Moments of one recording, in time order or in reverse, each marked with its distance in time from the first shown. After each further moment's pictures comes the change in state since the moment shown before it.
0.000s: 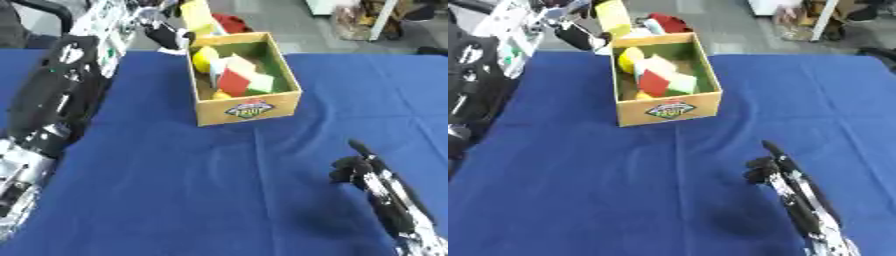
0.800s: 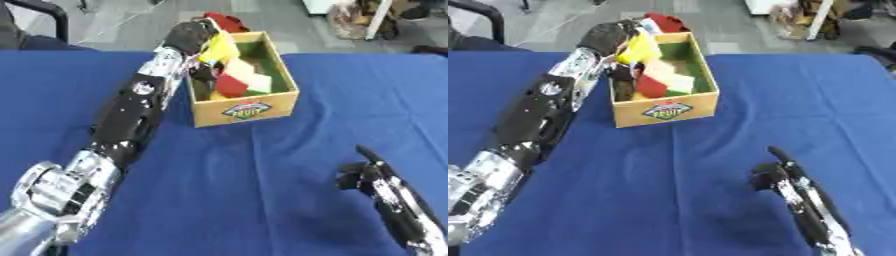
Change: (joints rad) left arm 0.003 -0.096 0.062 0.142 -0.153 0.105 0.173; right arm -0.008 0.008 0.011 0.000 -0.004 0.000 0.009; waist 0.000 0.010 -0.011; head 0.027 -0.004
